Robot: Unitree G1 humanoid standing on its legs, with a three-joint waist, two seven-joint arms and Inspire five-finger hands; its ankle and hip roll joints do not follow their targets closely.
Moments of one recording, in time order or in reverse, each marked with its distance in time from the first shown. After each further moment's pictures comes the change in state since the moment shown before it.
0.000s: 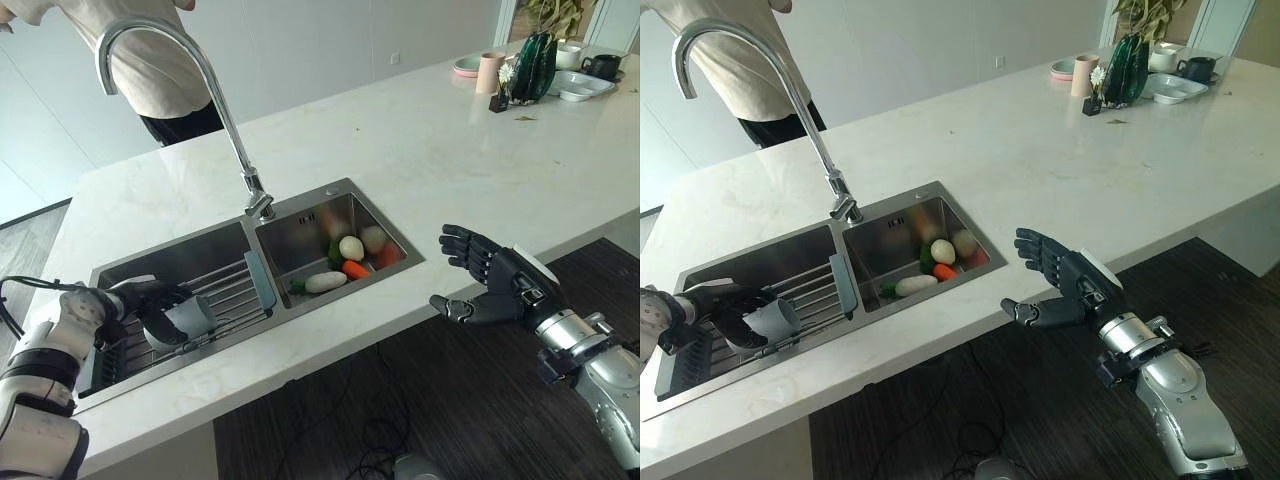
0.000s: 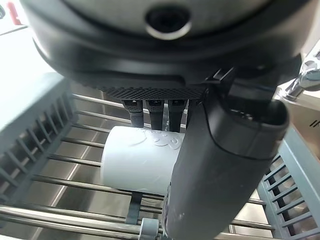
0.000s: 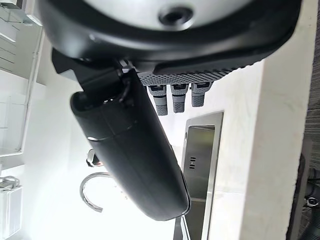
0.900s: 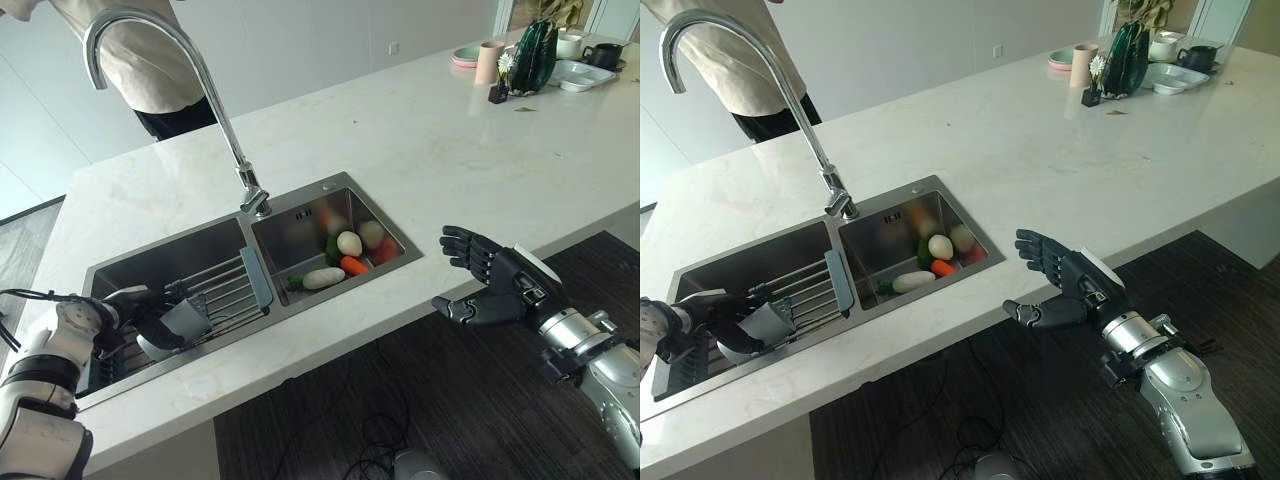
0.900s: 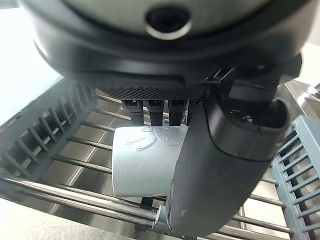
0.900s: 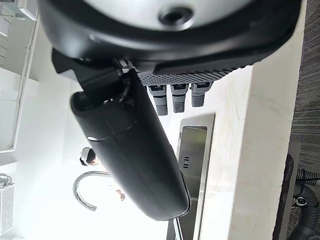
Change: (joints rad) left arm 0.021 -0.023 0.047 0.061 0.007 0.043 -0.006; right arm 0.002 -0.022 -0.001 0.000 -0.001 0.001 0.007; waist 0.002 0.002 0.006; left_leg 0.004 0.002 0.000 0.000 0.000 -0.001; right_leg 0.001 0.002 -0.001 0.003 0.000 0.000
